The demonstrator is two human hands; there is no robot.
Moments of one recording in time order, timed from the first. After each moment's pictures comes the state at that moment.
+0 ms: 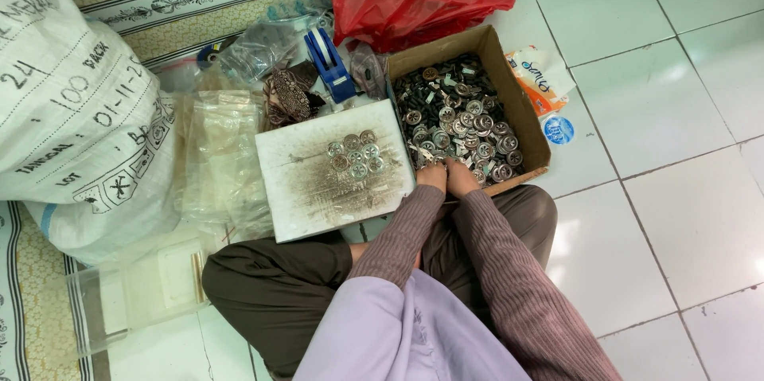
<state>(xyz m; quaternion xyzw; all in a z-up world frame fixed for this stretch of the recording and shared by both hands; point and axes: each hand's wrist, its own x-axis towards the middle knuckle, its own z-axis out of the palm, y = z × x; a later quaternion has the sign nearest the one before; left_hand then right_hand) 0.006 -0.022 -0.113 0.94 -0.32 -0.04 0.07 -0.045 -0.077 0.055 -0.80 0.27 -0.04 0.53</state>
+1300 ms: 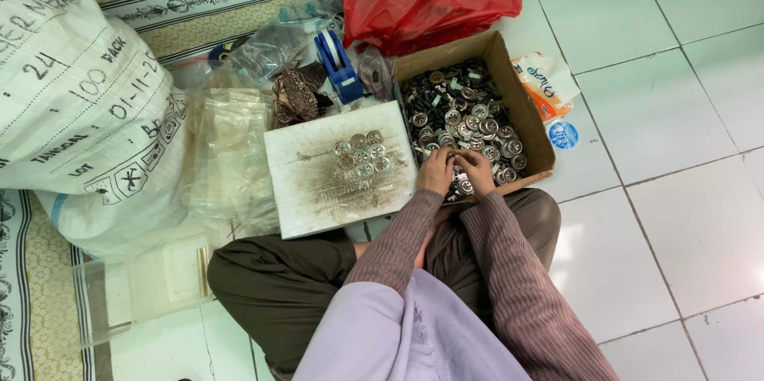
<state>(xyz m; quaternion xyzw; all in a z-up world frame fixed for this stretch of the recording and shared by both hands) 0.006 0.023 0.039 0.88 -0.26 -0.06 0.39 -0.044 -0.097 0.051 -0.71 0.26 -0.10 0.65</state>
